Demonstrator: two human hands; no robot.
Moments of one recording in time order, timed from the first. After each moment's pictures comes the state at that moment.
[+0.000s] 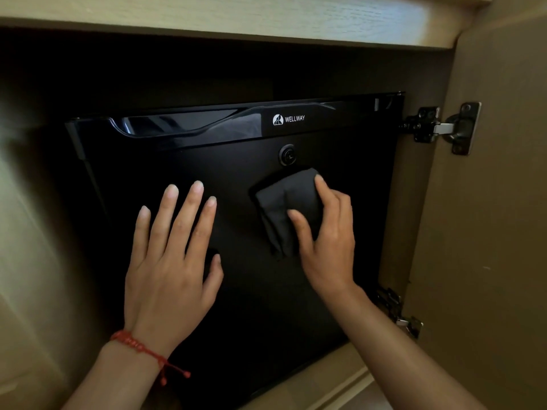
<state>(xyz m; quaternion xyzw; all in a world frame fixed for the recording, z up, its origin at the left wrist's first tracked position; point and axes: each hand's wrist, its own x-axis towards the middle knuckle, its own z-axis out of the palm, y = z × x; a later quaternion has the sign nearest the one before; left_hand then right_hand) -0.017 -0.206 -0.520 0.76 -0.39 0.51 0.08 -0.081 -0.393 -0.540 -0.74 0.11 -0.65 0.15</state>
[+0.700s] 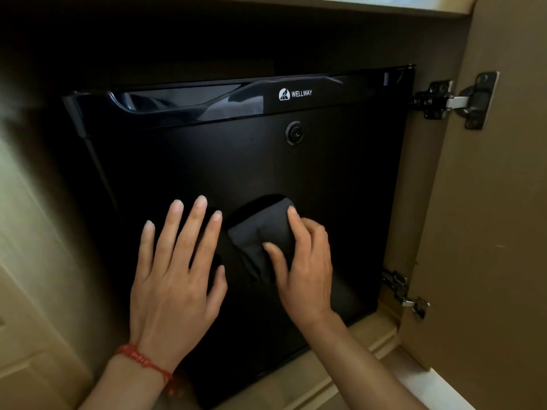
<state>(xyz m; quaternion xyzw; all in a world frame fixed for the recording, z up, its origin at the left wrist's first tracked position) -0.019 -0.193 -0.551 0.77 -0.40 0.50 0.07 -0.070 -0.349 -0.595 -0.76 0.12 -0.63 0.13</state>
